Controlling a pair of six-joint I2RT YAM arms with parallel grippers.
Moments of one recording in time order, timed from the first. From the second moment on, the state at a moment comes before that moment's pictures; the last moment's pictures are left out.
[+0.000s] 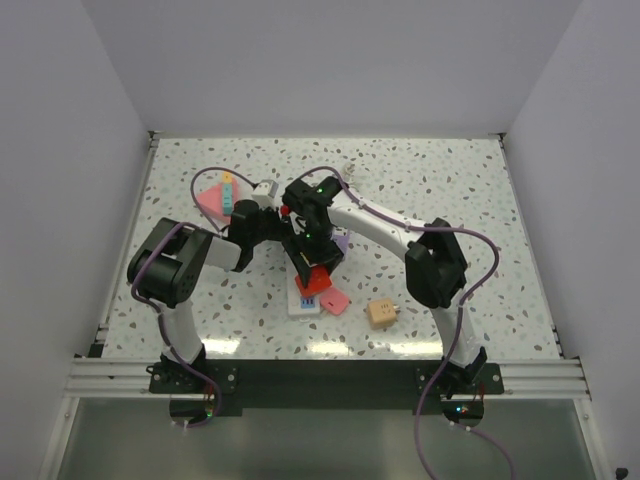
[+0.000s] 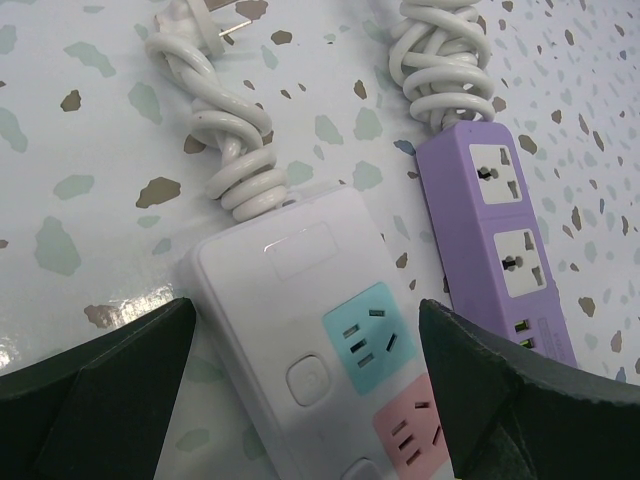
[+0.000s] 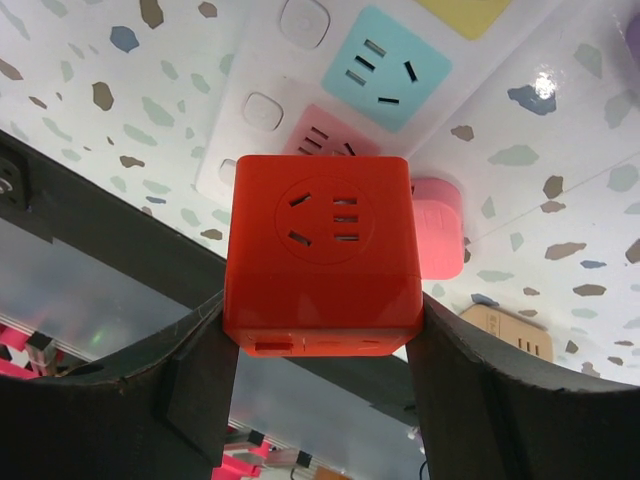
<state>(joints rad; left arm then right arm) -0.35 1.88 0.72 0.76 0.26 -0.41 0.84 2.12 1.89 -1.26 -0.24 0.30</state>
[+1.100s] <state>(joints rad) -0.33 1.87 0.70 0.77 0.30 -0.41 0.84 2.14 1.93 -1.29 -0.14 0.38</state>
